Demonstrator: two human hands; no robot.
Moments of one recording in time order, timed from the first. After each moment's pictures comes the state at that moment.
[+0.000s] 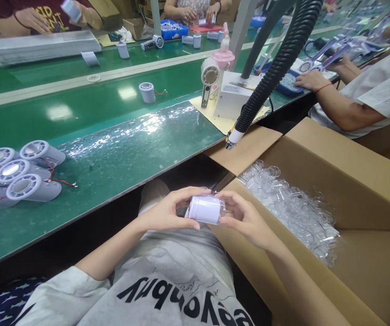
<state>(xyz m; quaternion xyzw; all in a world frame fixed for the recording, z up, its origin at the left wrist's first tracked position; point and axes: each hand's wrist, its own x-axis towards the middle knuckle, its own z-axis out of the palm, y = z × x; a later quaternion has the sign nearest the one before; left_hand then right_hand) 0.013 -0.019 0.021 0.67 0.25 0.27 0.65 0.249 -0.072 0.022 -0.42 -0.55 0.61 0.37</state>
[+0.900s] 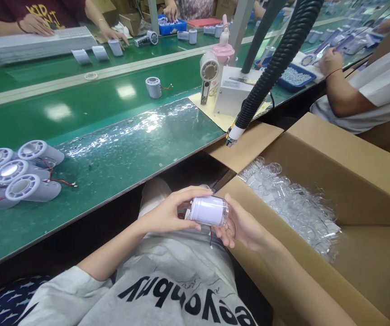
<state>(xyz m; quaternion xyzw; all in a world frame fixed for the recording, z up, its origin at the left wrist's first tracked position) 0.013 -0.022 0.014 0.72 0.22 0.27 0.60 0.230 -0.075 0.016 -0.44 -0.28 0.81 0.26</state>
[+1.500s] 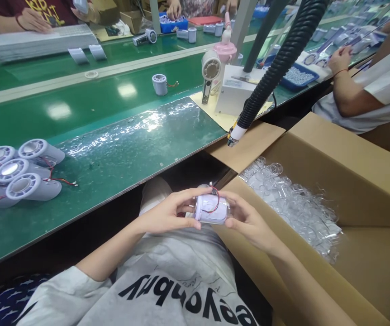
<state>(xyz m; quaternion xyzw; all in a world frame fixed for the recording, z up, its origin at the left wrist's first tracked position) 0.012 -0.025 0.024 0.61 0.24 0.24 0.72 0.248 -0.081 0.014 -0.39 -0.57 0.60 0.41</state>
